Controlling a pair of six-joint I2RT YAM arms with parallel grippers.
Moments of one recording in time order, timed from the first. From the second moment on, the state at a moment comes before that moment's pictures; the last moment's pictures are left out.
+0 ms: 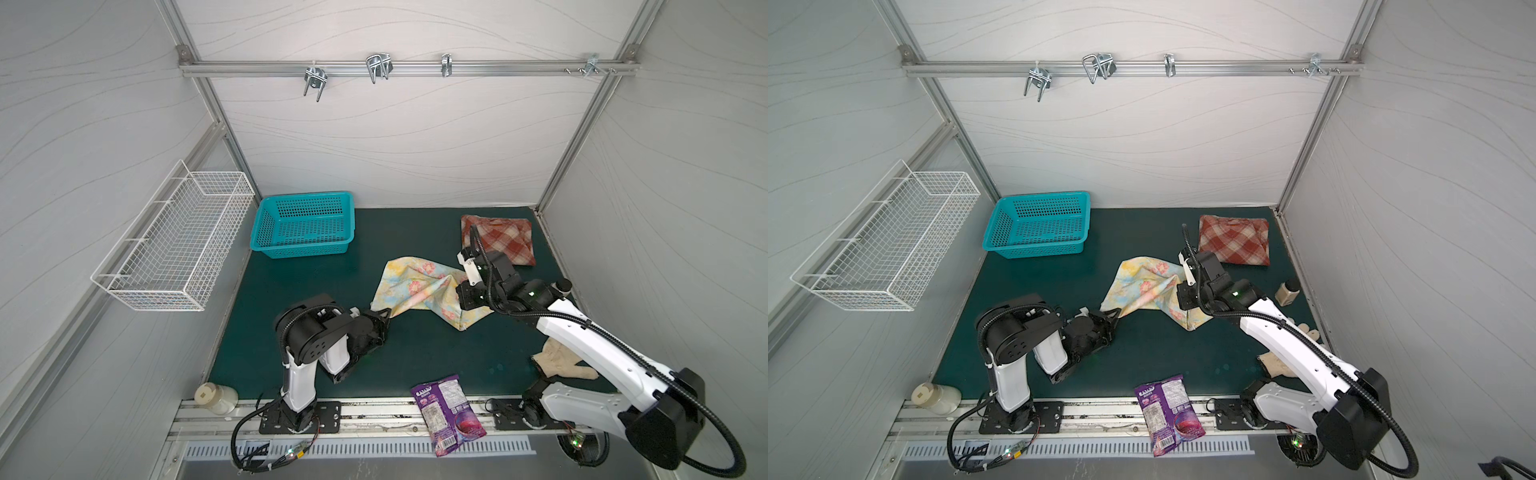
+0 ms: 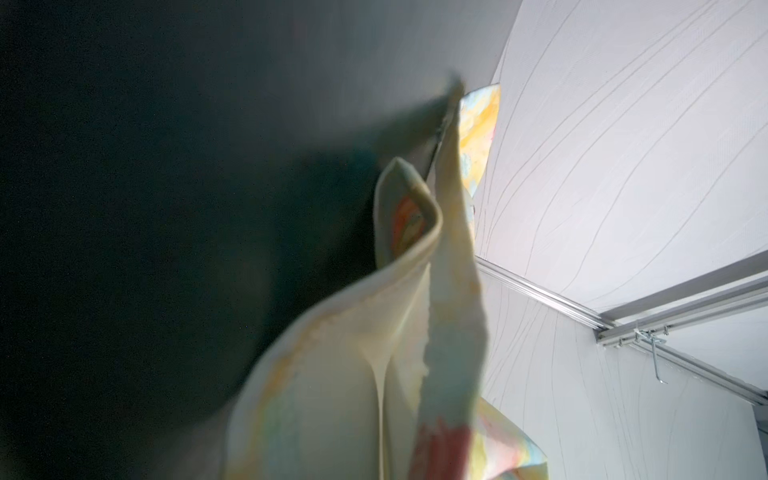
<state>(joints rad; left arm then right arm) -0.71 1.91 0.20 1.36 -0.13 -1.88 0.67 1.13 0.97 -0.68 0.01 0.26</state>
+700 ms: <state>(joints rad) -0.53 1.24 0.85 -0.06 0.06 -1.21 0.67 1.13 1.01 -0.69 -0.04 0.23</state>
